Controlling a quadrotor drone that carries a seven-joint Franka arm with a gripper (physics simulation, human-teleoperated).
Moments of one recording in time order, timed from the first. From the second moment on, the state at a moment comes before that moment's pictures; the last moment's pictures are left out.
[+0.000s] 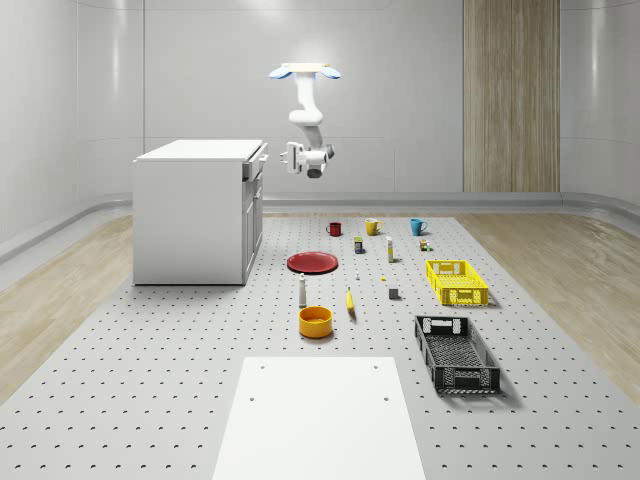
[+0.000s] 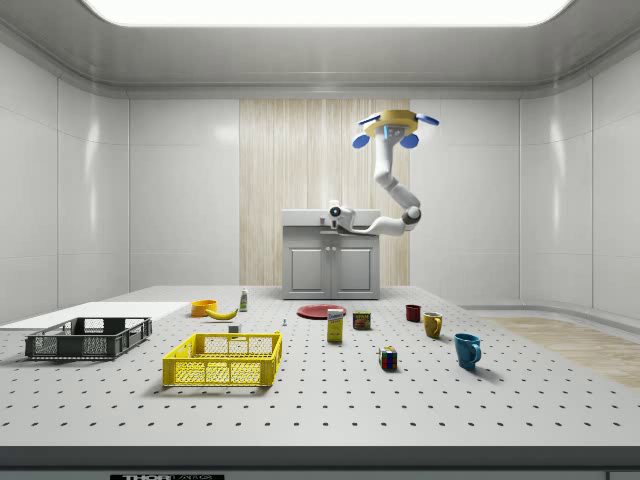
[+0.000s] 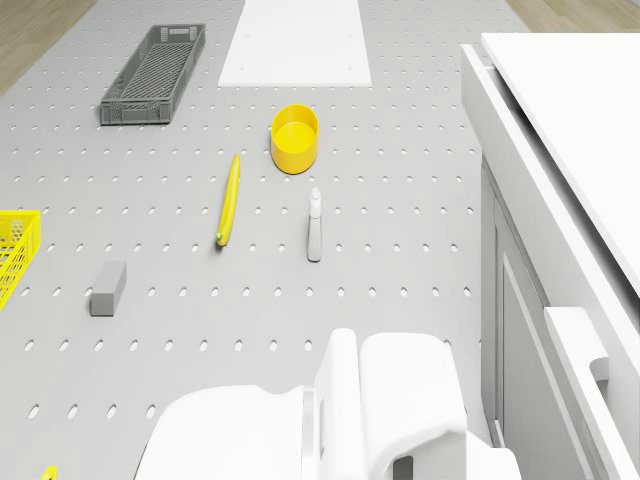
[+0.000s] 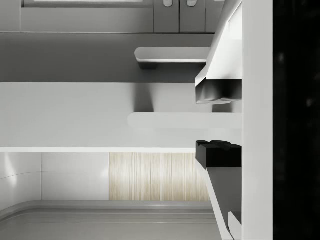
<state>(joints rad) 0.44 -0.77 -0.47 -2.56 1.28 1.74 0.52</state>
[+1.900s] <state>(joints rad) 0.55 -0.72 -0.29 -2.56 1.49 1.94 0.47</state>
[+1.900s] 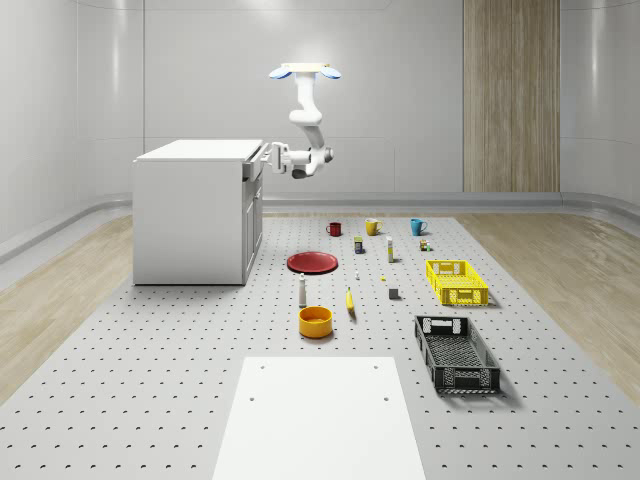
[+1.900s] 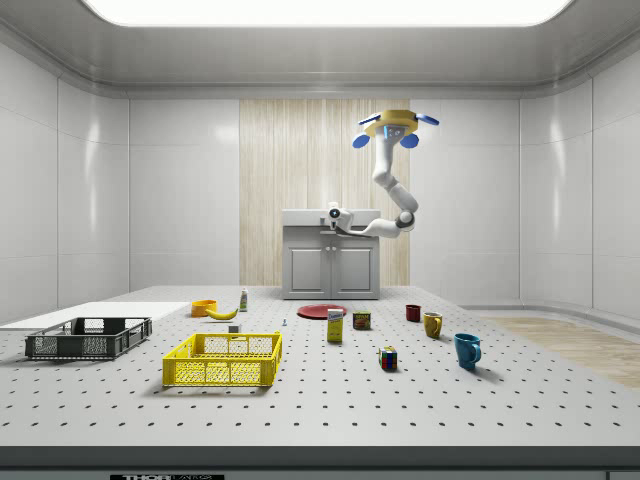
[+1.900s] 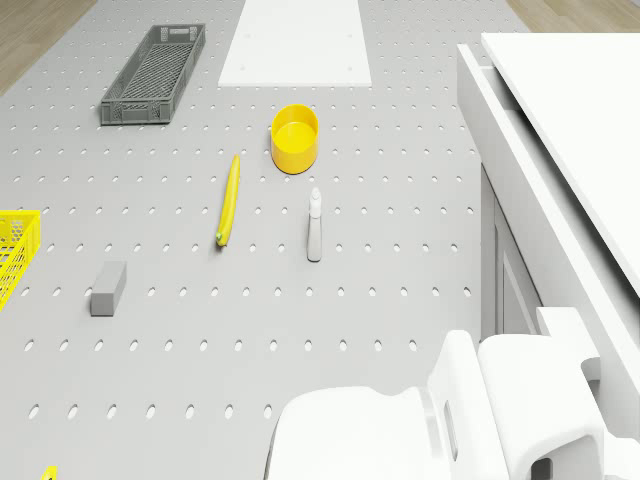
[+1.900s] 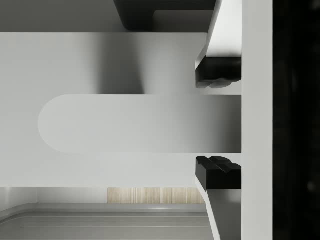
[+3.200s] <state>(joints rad) 0.52 -0.73 -0.31 -2.57 1.45 1.90 0.50</state>
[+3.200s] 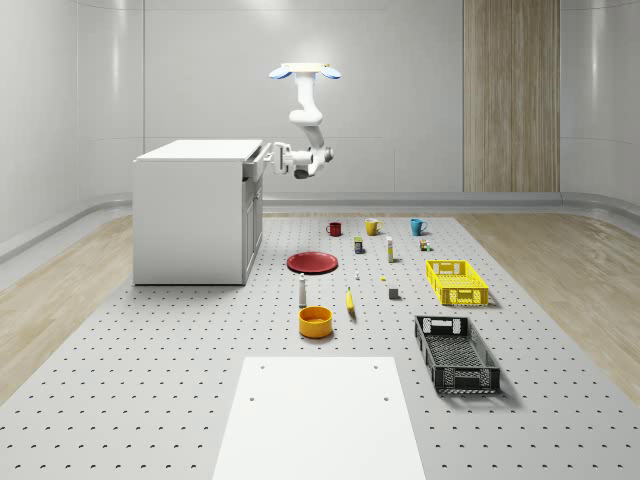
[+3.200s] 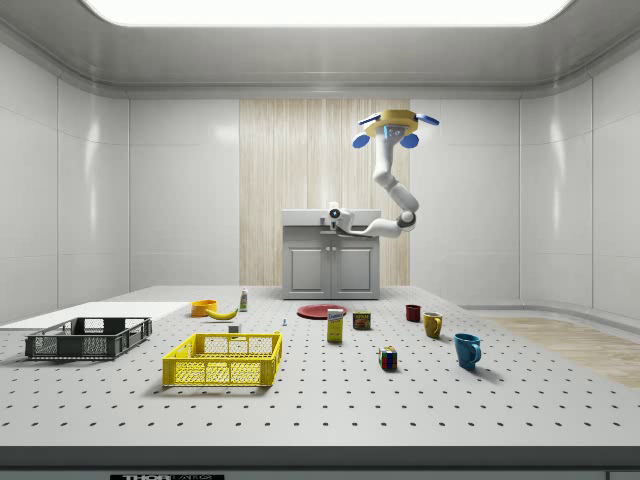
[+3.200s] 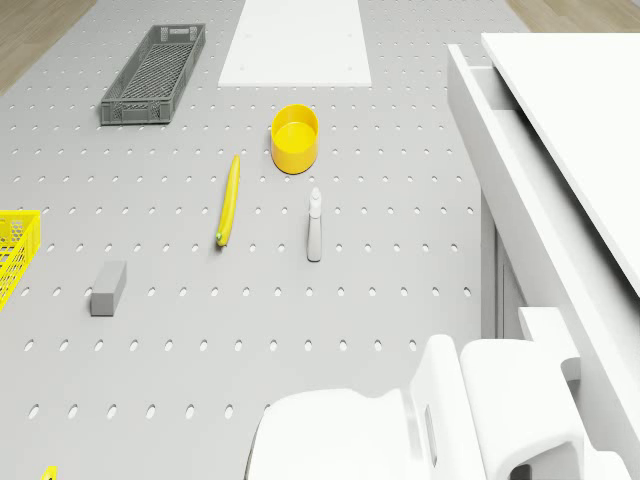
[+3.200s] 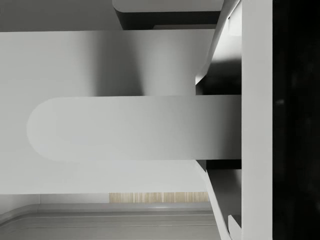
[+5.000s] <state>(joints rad) 0.51 -0.81 -0.56 -2.56 1.21 1.77 0.54</state>
